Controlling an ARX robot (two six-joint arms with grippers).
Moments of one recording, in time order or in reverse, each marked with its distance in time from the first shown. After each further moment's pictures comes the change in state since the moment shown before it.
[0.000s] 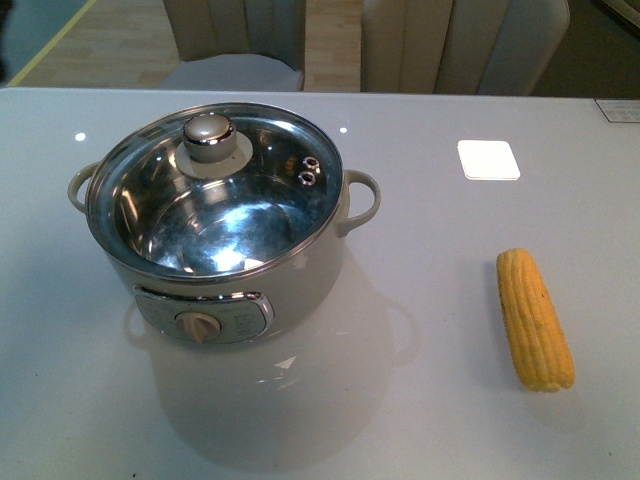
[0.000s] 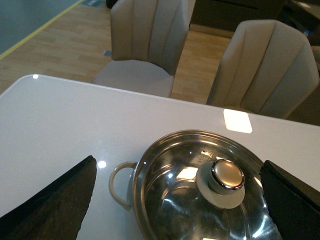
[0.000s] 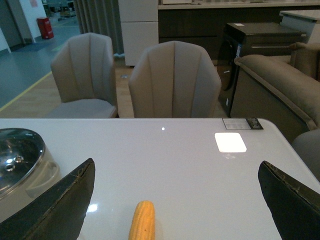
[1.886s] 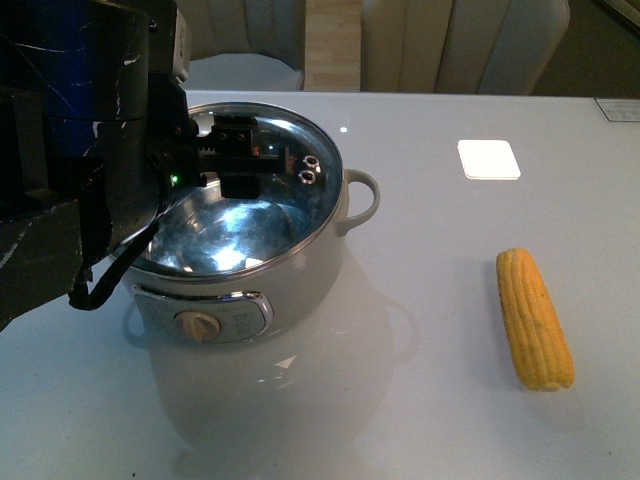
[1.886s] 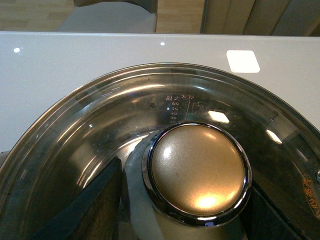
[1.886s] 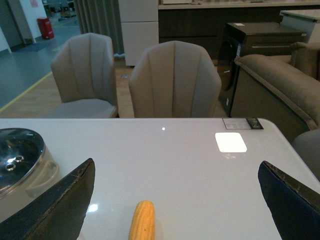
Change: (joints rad) left arm -0.153 0.834 0.404 0.197 -0.048 0.027; right arm 0.000 0.000 0.000 0.000 0.000 0.000
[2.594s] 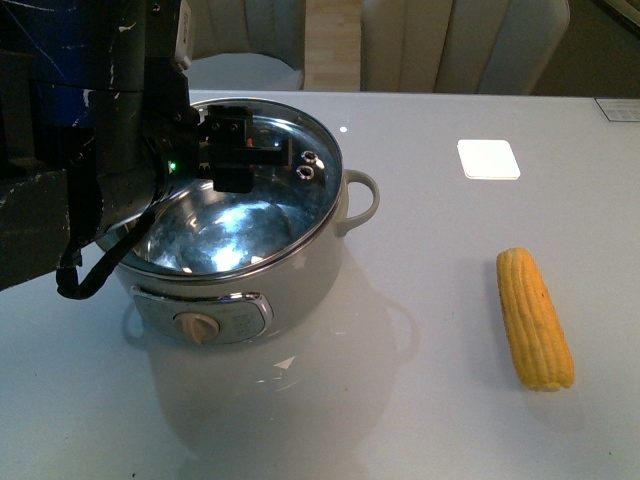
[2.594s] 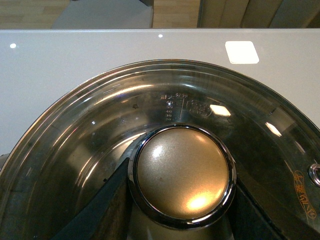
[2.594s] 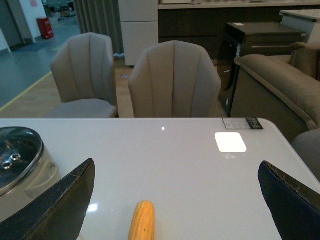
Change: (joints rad) left arm -0.006 -0.061 0.011 -0.086 0.004 0.016; right arm 0.000 0.000 0.000 0.000 0.000 0.000
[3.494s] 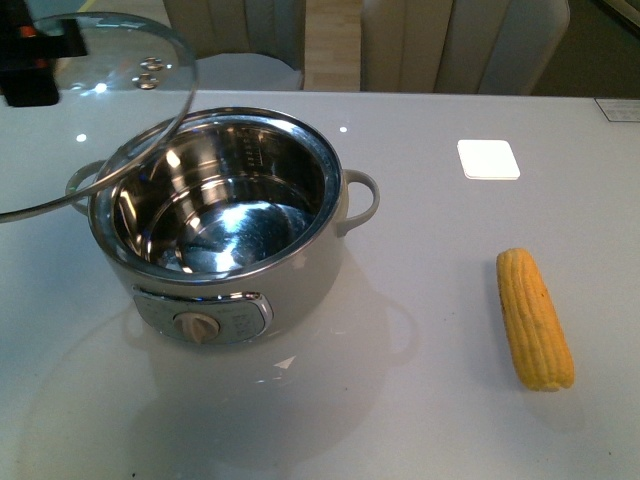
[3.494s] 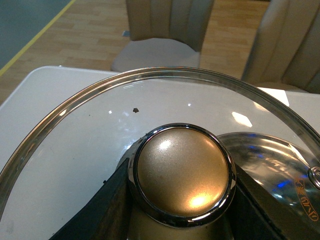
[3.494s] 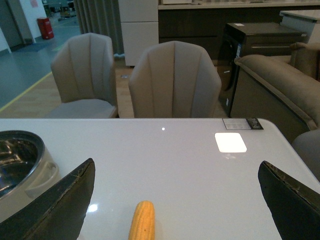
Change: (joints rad) left arm 0.267 -0.341 -0.171 -0.021 0.062 0.072; right arm 0.000 0.000 0.000 0.000 0.000 0.000
